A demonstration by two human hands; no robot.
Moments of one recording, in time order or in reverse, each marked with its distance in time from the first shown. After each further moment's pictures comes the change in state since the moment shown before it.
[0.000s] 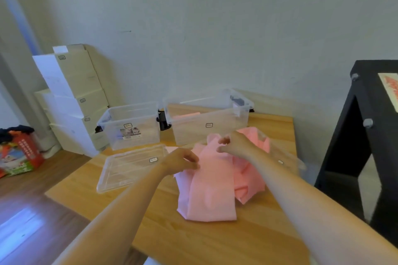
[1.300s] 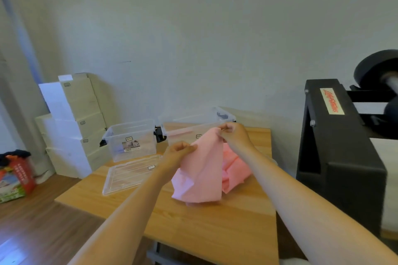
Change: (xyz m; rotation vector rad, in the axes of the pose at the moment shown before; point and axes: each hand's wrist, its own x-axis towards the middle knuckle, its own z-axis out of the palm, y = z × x) left_hand -0.094 0.072 0.018 -0.590 0.269 0.161; right_hand -0.092 -0.034 -0.040 0.557 0.430 -0.154
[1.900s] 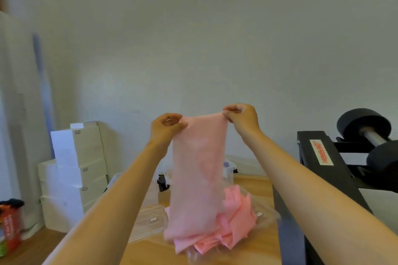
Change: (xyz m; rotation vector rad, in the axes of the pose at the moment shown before) left_hand 0.000 0.202 -0.027 -0.060 0.288 0.450; right_hand 0.029 -0.183 -0.064 0.121 0.236 -0.272
